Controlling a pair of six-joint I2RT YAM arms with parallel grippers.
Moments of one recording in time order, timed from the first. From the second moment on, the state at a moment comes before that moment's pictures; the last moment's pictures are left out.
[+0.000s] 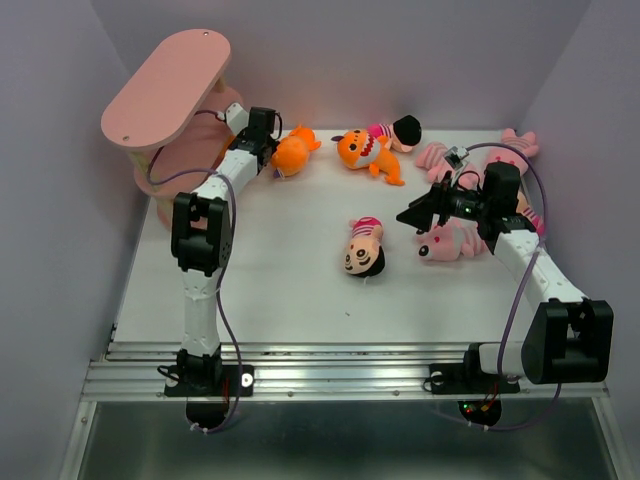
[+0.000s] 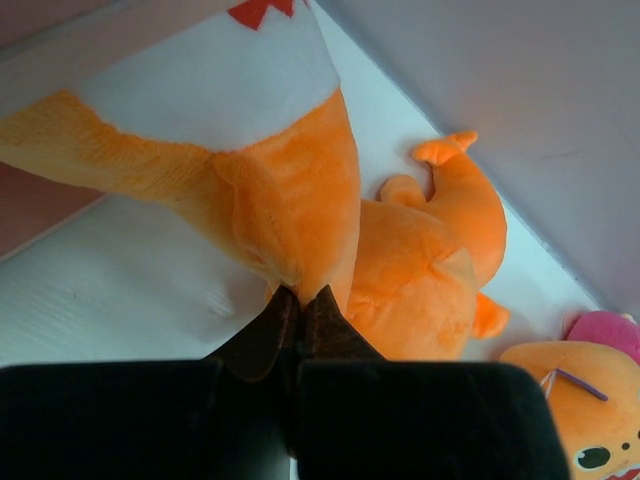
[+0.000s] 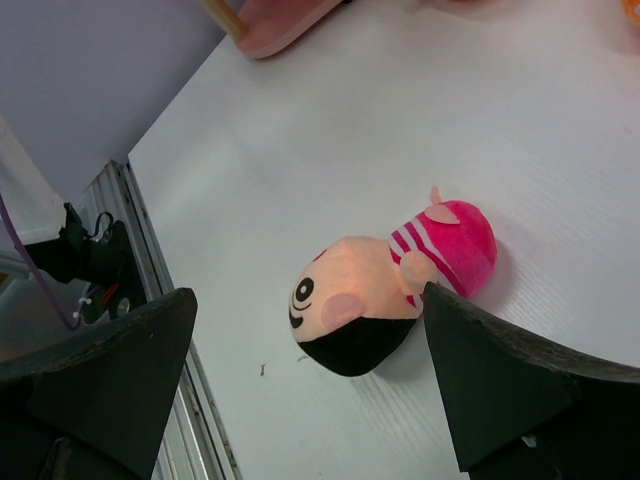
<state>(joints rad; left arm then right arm) -0.25 2.20 1.88 -0.32 -0.42 -0.88 0.01 1.30 0.91 -0.01 -1.07 0.19</state>
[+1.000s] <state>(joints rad) -0.22 2.30 1.99 -0.32 -0.45 -0.85 0.01 1.30 0.91 -0.01 -1.08 0.19</state>
